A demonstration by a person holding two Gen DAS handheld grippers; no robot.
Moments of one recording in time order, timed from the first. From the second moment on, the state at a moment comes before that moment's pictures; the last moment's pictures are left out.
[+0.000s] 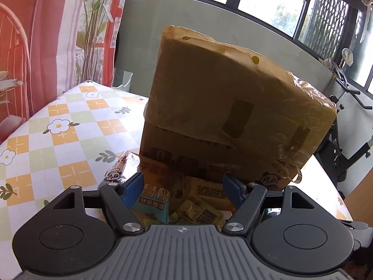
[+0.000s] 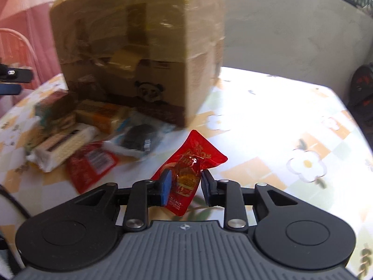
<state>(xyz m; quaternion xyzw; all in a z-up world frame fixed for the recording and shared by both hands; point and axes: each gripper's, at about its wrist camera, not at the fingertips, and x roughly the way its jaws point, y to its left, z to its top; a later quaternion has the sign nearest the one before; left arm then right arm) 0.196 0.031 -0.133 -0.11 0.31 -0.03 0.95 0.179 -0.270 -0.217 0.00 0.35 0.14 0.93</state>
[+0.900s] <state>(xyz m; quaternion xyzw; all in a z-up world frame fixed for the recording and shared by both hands) 0.199 0.028 -0.138 -0.11 0.32 -0.01 0.94 0.207 -0.240 -0.229 -0.06 0.34 0.11 0.93</state>
